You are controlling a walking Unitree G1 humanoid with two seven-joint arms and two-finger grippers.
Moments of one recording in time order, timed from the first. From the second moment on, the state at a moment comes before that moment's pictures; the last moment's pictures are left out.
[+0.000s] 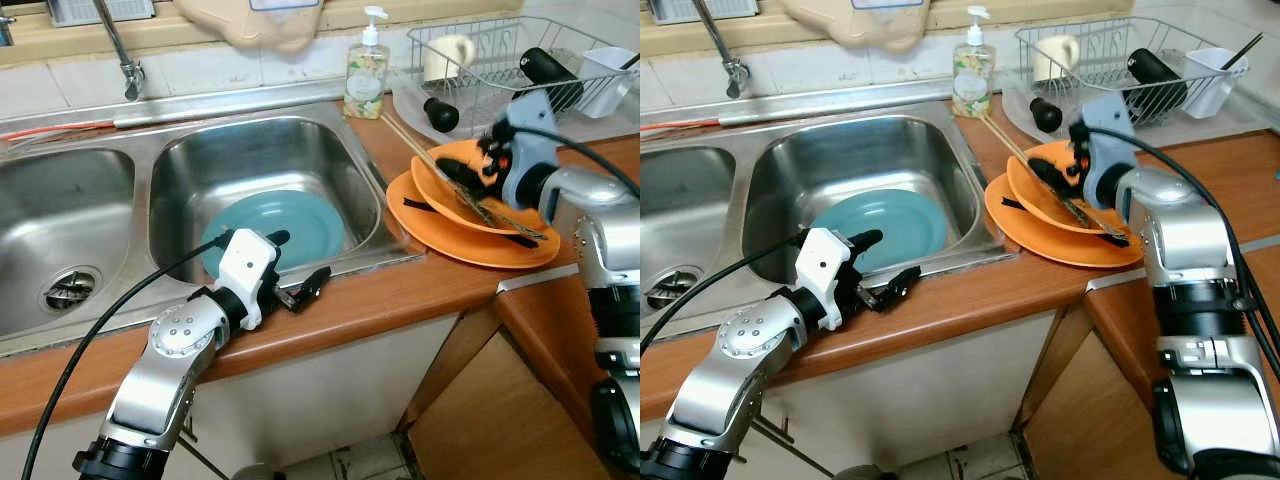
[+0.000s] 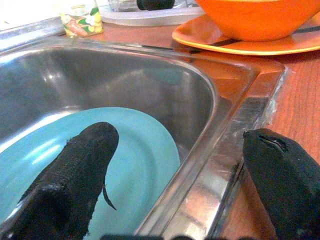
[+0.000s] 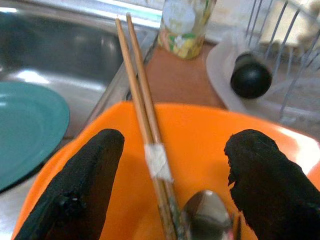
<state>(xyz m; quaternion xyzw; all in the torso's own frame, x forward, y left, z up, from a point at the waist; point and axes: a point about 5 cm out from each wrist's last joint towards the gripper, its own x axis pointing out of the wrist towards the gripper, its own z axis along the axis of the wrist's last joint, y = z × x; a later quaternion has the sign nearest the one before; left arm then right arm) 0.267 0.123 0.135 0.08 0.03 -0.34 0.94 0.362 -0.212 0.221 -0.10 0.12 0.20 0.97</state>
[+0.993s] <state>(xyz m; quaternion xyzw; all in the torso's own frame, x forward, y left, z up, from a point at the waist) 0.269 0.119 0.141 0.08 0.02 -0.35 0.93 0.387 -0.226 0.205 -0.13 0.21 0.28 0.93</state>
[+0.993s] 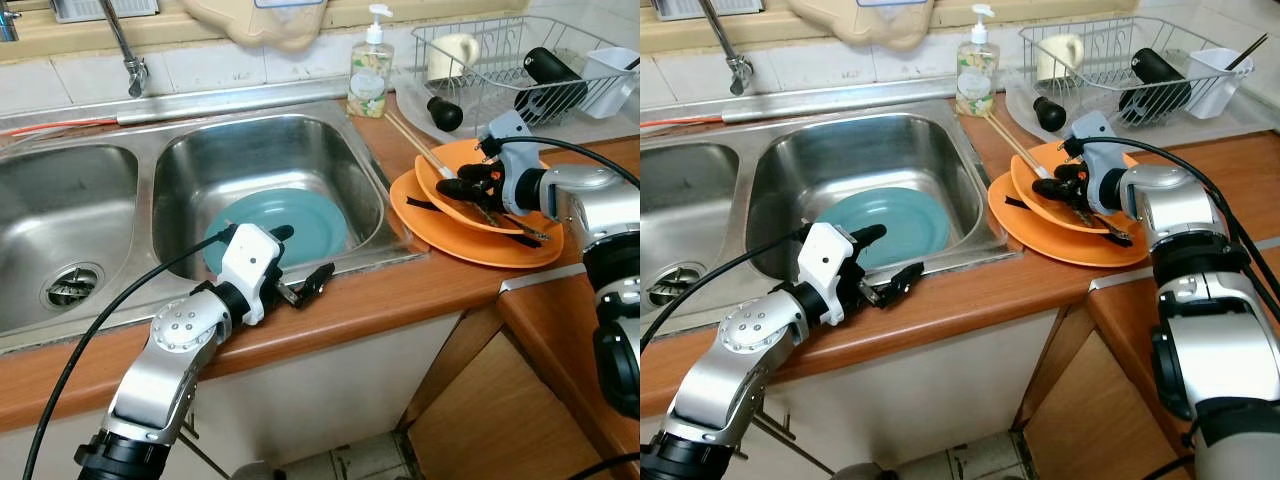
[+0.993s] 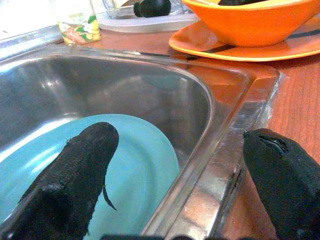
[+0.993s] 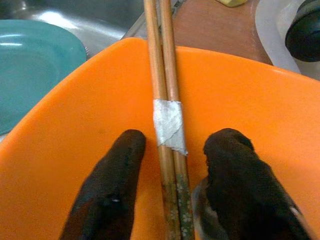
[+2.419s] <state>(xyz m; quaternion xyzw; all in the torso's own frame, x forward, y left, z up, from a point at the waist) 0.278 0.115 0.151 0.10 0.00 -0.36 0.93 0.392 -0.223 0.256 -0.10 0.05 0.30 0.95</state>
